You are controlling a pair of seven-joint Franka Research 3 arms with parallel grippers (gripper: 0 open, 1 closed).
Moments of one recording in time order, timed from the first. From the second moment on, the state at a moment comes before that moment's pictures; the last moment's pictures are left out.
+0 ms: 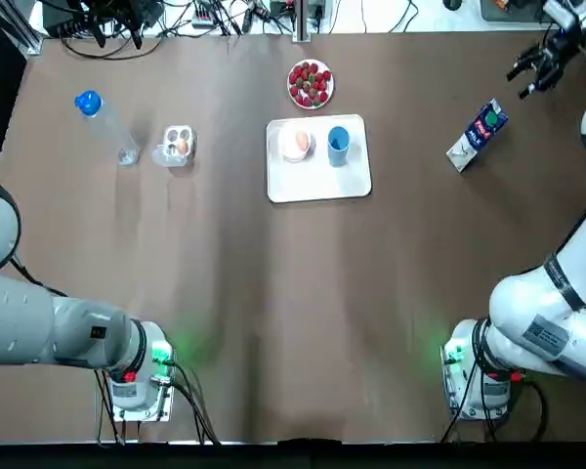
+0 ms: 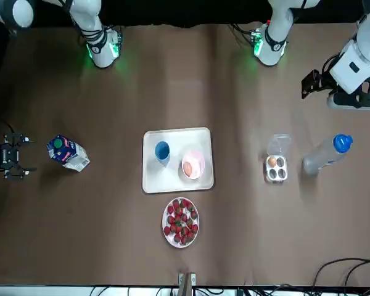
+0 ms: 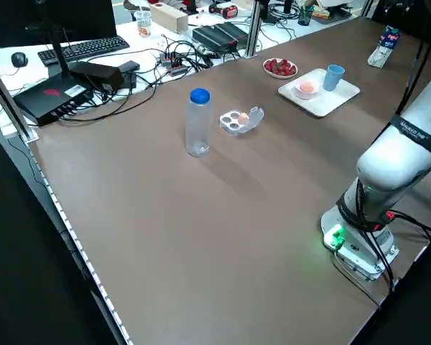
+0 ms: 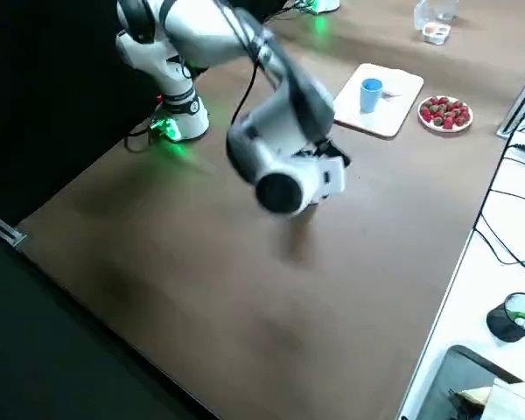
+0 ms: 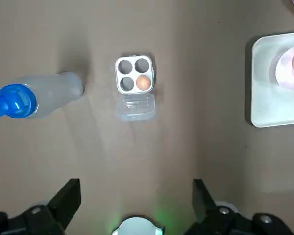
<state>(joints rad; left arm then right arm) -0.09 -0.06 -0.06 -1.64 -0.02 1.48 -0.07 -0.43 0.69 -0.06 -1.23 0.58 1.30 -1.86</state>
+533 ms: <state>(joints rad) -0.10 -0.06 -0.06 -1.64 -0.02 1.48 -0.07 -0.27 0.50 -0.06 -1.22 0.45 1.30 -1.30</state>
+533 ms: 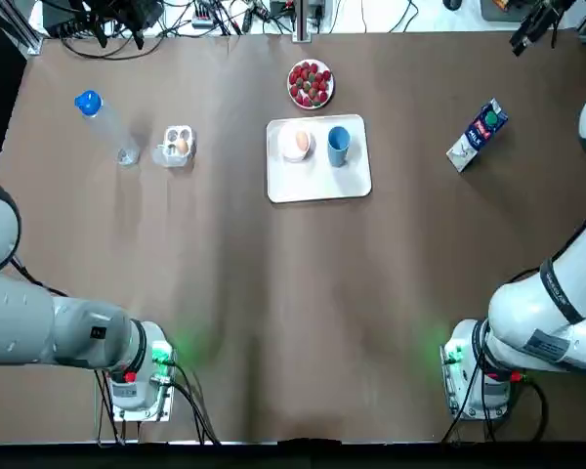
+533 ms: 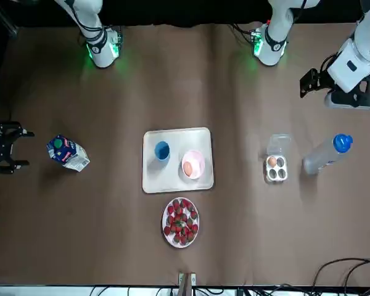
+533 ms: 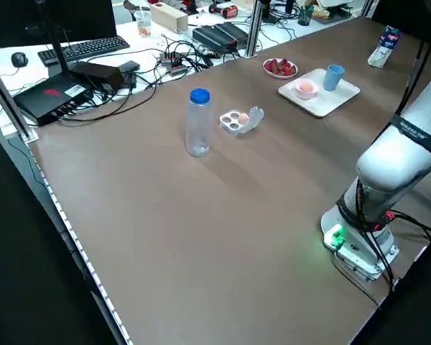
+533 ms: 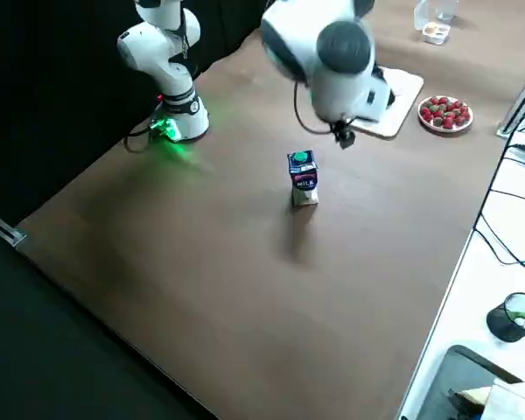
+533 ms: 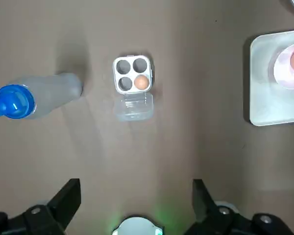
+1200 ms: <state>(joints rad) -0.10 -0.06 -0.06 -1.64 -0.02 1.46 -0.07 0.00 0.37 -0.06 -1.22 0.17 1.39 -0.42</state>
